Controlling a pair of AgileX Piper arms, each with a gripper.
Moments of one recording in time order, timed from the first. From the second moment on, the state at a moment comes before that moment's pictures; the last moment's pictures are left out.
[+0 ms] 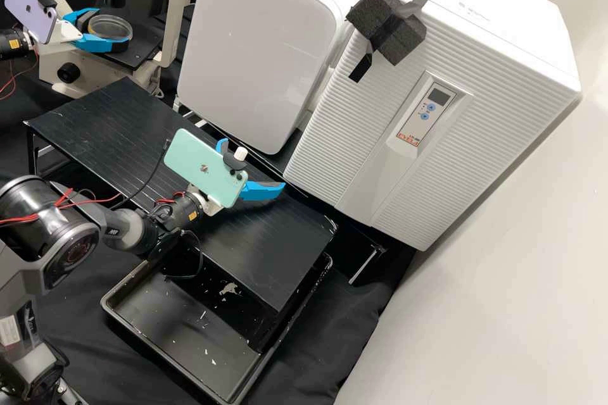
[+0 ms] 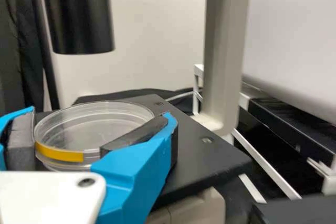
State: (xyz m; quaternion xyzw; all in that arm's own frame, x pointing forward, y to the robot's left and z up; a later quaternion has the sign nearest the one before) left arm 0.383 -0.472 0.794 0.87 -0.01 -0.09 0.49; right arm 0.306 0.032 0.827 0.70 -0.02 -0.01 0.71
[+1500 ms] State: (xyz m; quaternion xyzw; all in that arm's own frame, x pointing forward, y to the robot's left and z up) left arm 0.300 -0.597 0.729 0.83 -0.13 -0.36 0.40; right arm 0.306 0.032 0.827 0.70 -0.02 -0.01 0.71
